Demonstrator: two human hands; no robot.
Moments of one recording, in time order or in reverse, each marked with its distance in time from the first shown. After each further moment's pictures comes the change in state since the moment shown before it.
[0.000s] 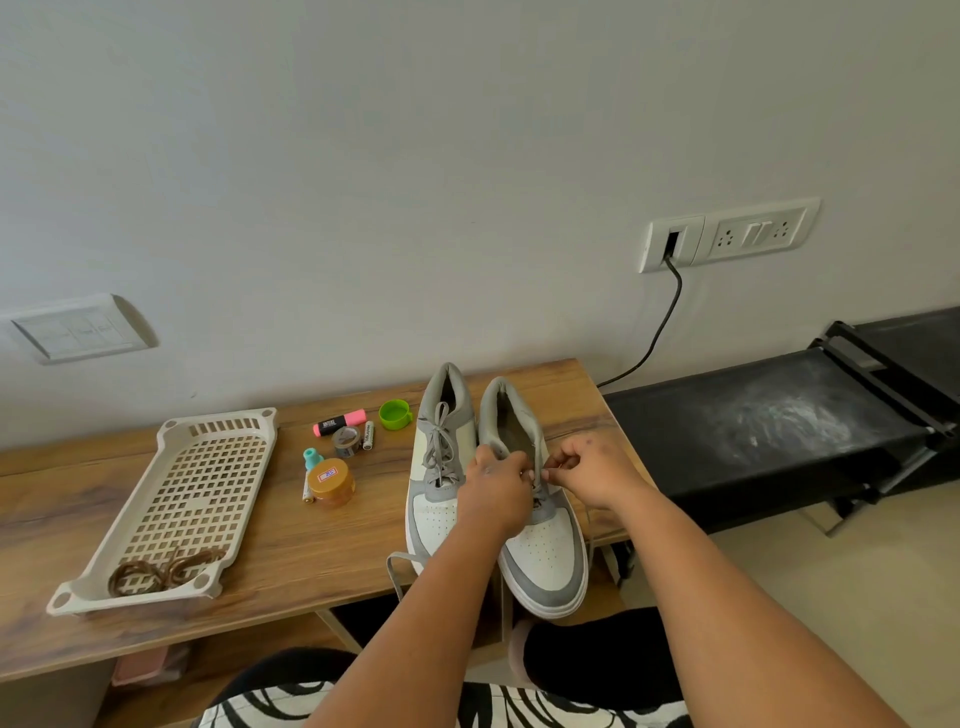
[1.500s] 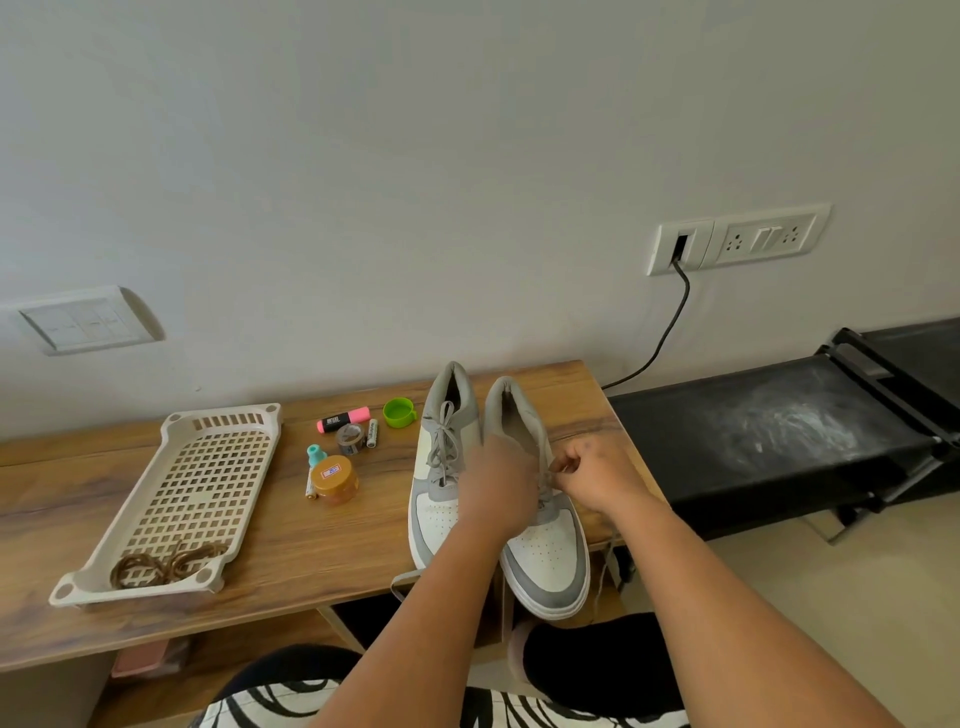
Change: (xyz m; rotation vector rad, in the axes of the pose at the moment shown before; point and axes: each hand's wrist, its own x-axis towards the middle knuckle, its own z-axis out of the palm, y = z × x) left_hand 0.001 -0.002 -0.002 0.039 0.154 0.105; right_hand 0.003 -0.001 0.007 -0.067 0.053 0.029
